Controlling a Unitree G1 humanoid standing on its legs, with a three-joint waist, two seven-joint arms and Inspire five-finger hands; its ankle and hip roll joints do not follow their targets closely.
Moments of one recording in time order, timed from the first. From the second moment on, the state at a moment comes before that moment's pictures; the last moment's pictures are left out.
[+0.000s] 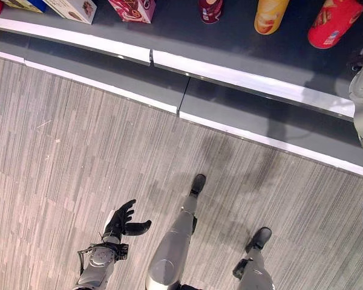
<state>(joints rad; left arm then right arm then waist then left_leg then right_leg) 0.00 0.38 -0.20 0.61 -0.27 -0.14 0.10 -1.12 -0.91 0.22 0.43 -0.49 0.14 -0.71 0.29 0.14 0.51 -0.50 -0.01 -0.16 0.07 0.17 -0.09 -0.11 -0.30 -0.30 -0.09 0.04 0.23</state>
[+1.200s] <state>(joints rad) -0.01 0.38 -0.23 0.59 -0.27 -0.15 0.10 -1.03 -0.89 0.17 0.50 -0.45 0.16 -0.77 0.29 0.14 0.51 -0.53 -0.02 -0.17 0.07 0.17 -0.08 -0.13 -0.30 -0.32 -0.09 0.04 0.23</state>
